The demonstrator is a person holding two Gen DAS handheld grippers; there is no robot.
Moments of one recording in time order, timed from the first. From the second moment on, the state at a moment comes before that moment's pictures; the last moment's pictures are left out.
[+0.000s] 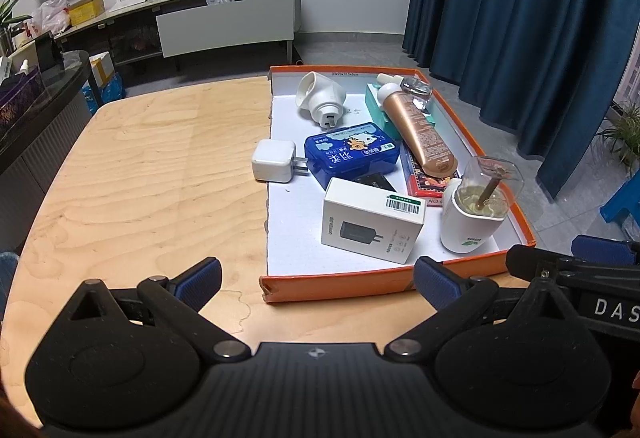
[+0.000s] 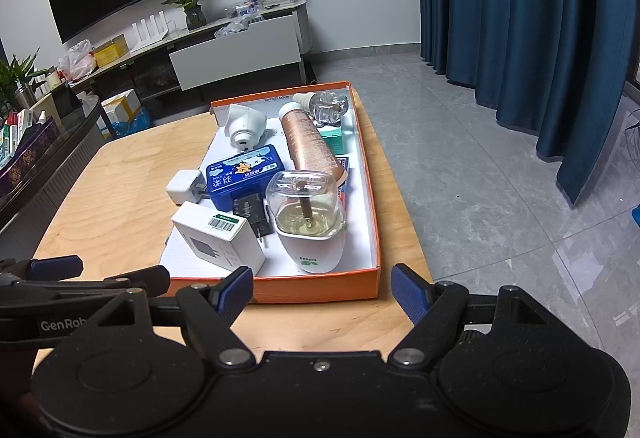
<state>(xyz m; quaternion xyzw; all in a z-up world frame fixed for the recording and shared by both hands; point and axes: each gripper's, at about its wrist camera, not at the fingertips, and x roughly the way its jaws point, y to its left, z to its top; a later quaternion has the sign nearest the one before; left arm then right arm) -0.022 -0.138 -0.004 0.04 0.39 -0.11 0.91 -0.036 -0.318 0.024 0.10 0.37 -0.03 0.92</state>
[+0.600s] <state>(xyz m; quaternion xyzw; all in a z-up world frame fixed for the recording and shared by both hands) -0.021 -0.138 -0.003 0.04 0.39 -0.11 0.91 -0.035 -0.317 0.023 0.10 0.37 -0.03 0.92</state>
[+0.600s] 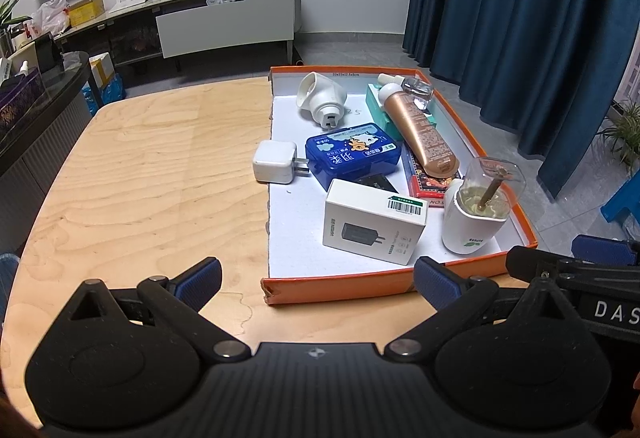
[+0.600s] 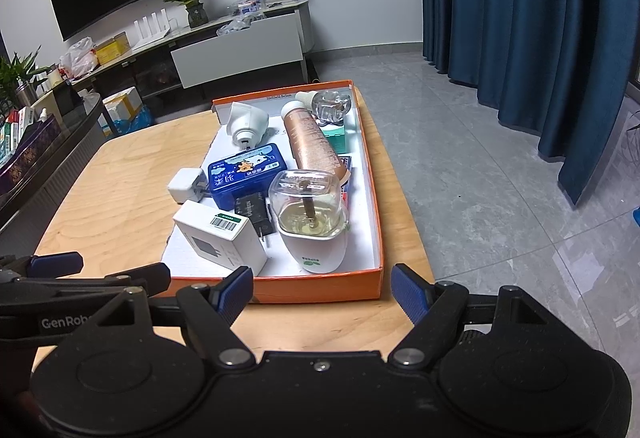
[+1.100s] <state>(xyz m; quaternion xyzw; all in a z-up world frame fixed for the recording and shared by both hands) -0.020 -0.138 -0.004 0.04 0.39 -0.11 0.91 -0.035 -0.316 0.023 0.10 0.37 -0.03 0.92</state>
